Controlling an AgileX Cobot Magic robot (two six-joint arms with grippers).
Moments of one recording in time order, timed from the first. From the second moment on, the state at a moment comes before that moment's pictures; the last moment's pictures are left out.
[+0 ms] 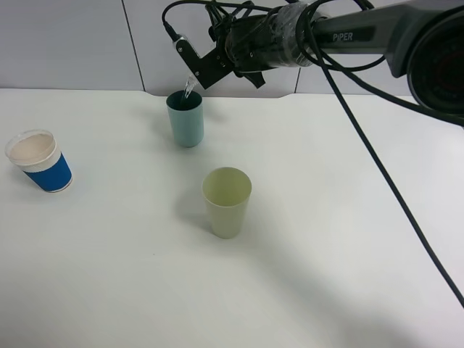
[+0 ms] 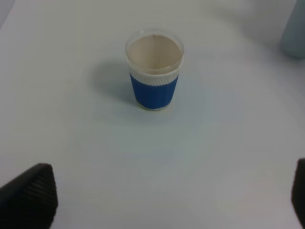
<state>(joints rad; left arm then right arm) 0.06 0.00 -0.50 -0.02 1.06 -0.03 0.62 2.30 -1.82 -1.46 0.42 -0.52</state>
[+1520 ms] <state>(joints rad) 0.06 0.00 -0.50 -0.02 1.06 -0.03 0.67 2.30 -1.82 -1.73 0.41 -0.51</state>
